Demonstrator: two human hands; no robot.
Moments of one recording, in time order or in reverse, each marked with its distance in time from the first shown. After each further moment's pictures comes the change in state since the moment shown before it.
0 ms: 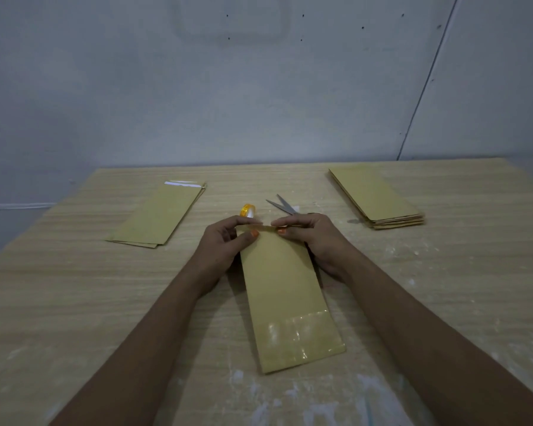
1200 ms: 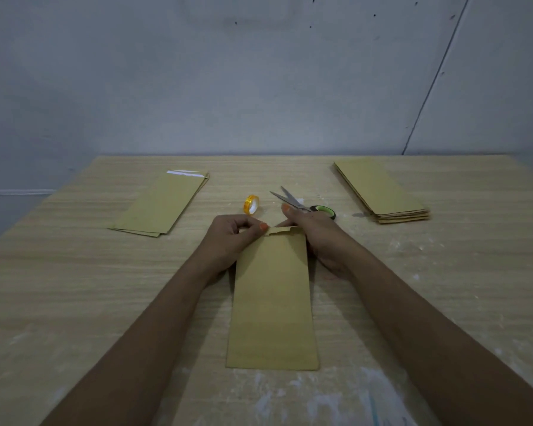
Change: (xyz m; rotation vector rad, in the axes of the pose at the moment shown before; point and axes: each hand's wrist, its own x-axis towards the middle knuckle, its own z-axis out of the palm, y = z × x) left_hand -0.001 -0.002 -0.005 0.095 -0.015 -0.108; right_hand -0.003 -0.008 0.014 -0.129 0.062 0.207
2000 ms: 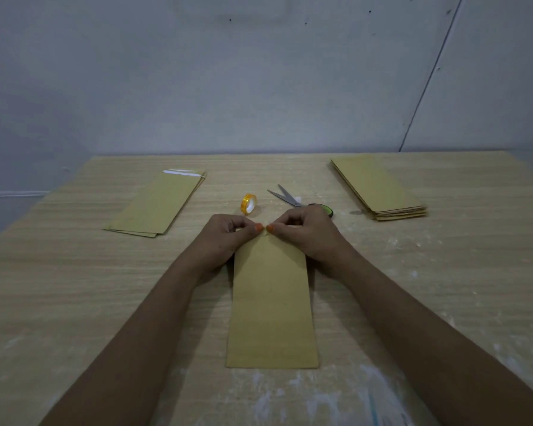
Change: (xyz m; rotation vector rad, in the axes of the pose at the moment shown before) left_hand 0.002 0.003 -0.006 -0.005 -0.081 -0.087; right_hand -0.002 0.008 0.001 -0.300 0.041 -0.369
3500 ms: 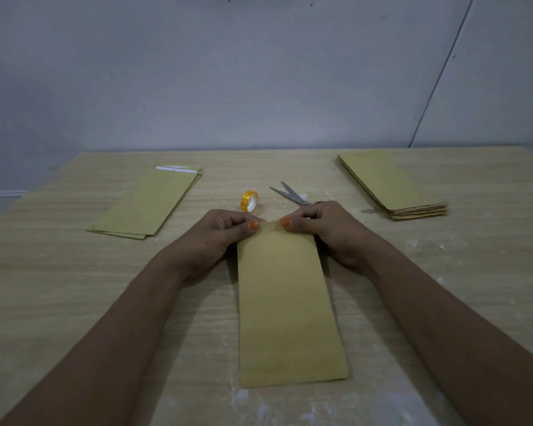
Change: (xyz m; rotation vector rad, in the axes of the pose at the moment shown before) left_hand 0.015 -0.011 -0.015 -0.142 -0.218 0.023; right_hand 0.014 0.011 -0.014 0.358 -0.113 0.226
